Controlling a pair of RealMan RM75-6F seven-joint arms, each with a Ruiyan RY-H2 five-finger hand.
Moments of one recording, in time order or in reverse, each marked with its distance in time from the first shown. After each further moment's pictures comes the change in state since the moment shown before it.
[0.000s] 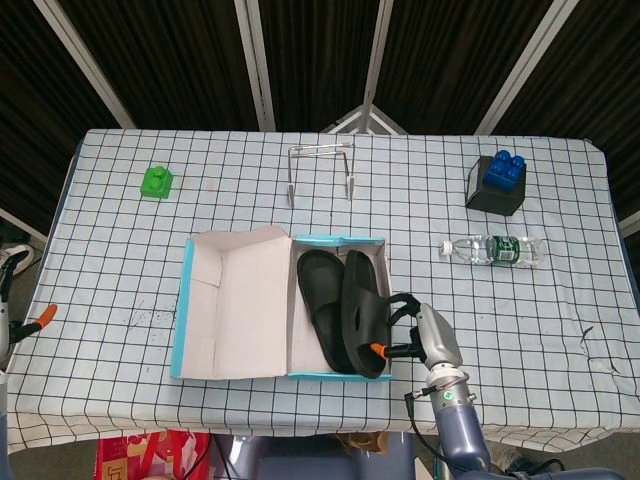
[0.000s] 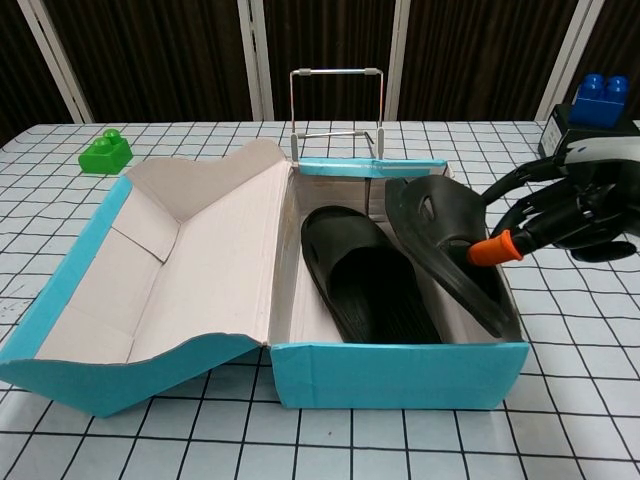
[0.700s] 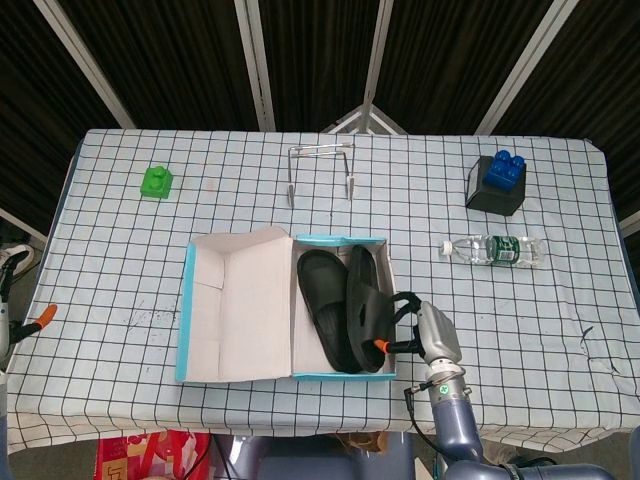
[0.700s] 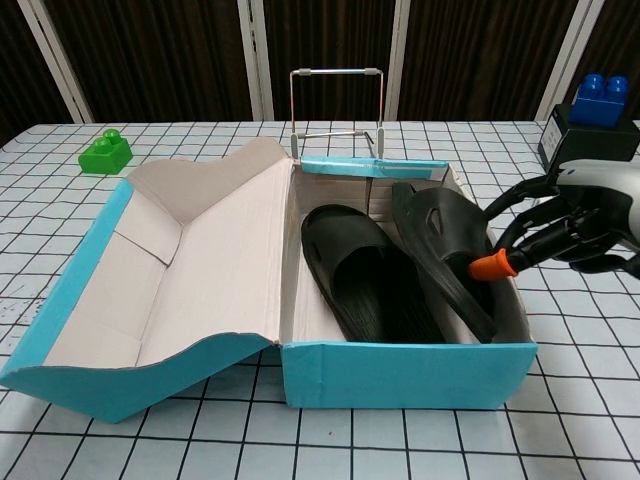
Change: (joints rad) left arm 0.000 0.000 0.002 -0.003 0.003 0.001 0.006; right arm -0.012 -0.041 -0.024 0.123 -0.032 -0.041 -0.026
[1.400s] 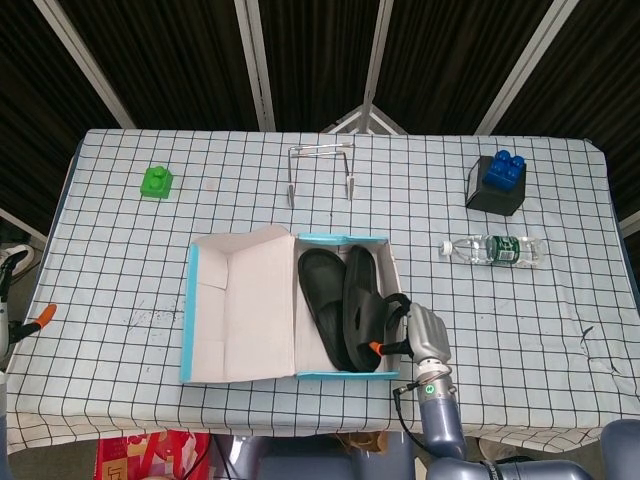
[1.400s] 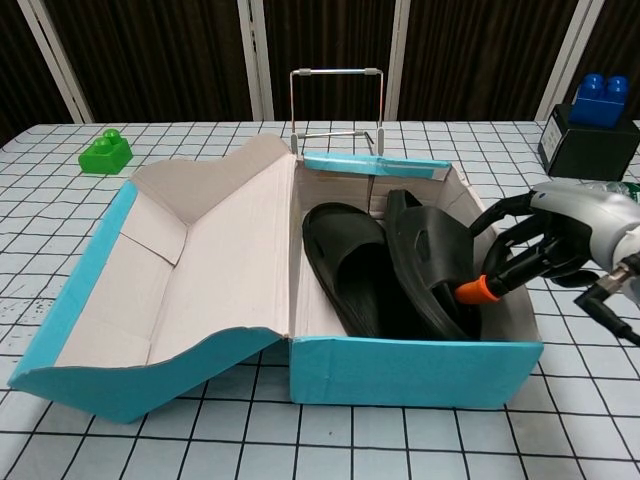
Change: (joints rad) left arm 0.000 0.001 -0.001 0.001 0.001 0.002 -0.003; right arm 0.013 -0.109 -0.038 0.122 -0.059 0.021 -0.076
